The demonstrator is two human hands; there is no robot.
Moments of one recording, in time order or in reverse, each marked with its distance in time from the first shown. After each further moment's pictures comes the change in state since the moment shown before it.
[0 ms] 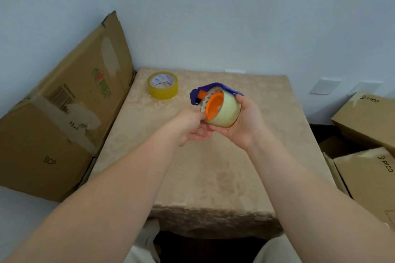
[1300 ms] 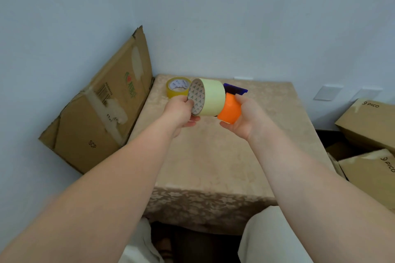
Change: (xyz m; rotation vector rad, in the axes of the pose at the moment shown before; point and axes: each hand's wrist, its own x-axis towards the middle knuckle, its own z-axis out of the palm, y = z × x) left_hand -0.052 -0.001 -0.048 0.000 0.260 0.238; right_hand -0.042 0.012 0.048 -0.143 0.195 -0.067
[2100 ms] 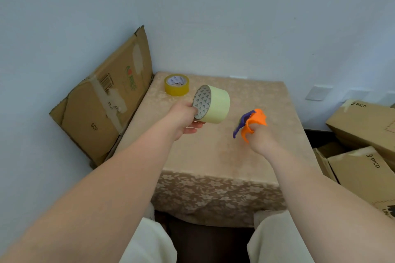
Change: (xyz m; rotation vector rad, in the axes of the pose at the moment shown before) left_hand -0.061 -0.006 0.024 0.022 -0.082 -0.065; right_hand 0.005 0.031 -0.111 -1.264 0.233 -0.364
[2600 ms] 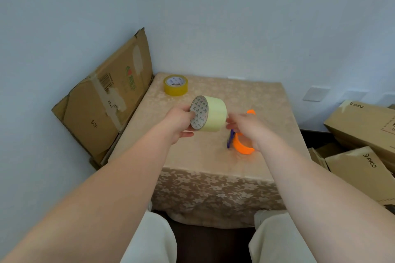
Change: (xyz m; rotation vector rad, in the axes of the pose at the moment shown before) left_hand -0.014 -0.009 0.009 -0.020 0.025 0.000; right_hand -0.031 -0.040 -0.018 0.380 -0.189 0.068
